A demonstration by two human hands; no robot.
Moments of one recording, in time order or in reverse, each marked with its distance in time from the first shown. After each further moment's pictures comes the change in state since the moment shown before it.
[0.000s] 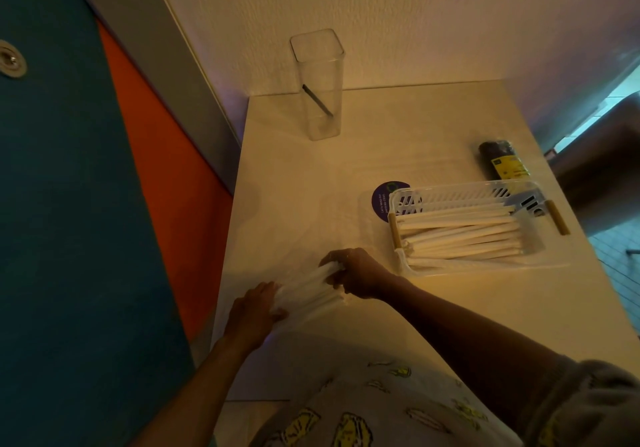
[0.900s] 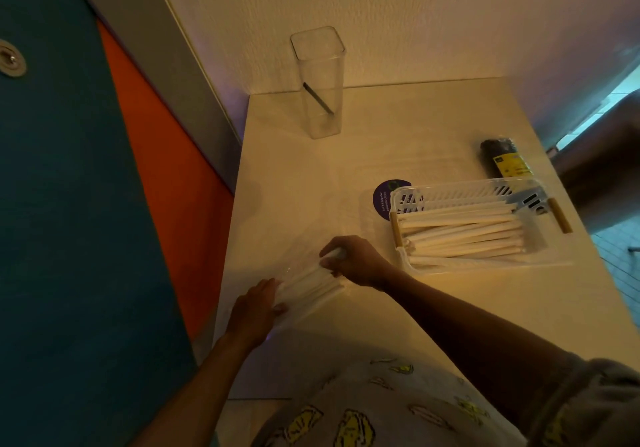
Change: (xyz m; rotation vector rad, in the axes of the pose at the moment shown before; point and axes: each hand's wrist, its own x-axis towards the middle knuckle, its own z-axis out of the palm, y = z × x) left_hand -0.002 0.009 -0.010 -0.065 0.001 -0.023; right_hand 0.002 -0.015 -0.009 0.254 0.106 0.066
